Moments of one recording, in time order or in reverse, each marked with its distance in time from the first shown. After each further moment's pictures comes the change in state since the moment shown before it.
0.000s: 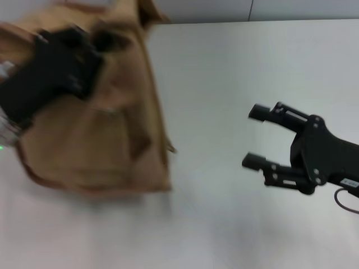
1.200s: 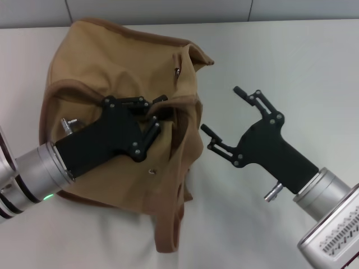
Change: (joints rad) left arm -0.033 -0.009 0.148 -0.259 0.007 -0.073 0.226; right arm 0.078 0.011 0.214 0.663 0.175 0.426 -1.280
